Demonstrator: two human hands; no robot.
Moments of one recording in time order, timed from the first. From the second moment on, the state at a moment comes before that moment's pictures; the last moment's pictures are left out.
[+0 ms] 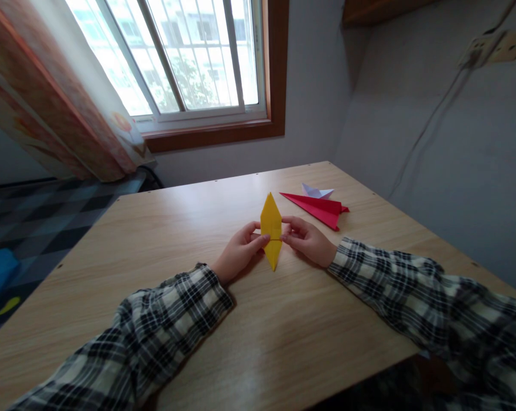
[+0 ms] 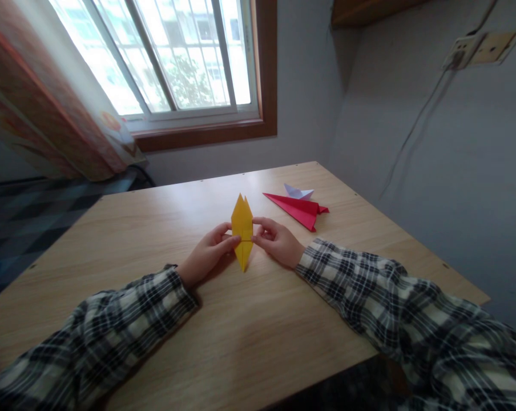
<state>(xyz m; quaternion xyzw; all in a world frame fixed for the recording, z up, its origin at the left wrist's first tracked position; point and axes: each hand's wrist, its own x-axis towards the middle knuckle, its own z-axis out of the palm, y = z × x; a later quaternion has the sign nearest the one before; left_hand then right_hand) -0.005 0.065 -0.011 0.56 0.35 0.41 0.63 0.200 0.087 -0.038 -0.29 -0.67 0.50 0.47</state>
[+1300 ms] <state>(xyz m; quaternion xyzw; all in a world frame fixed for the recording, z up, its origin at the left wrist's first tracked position) -0.004 0.069 -0.005 0.50 0.34 0.40 0.68 0.202 0.078 -0.028 -0.28 -0.76 0.37 0.45</state>
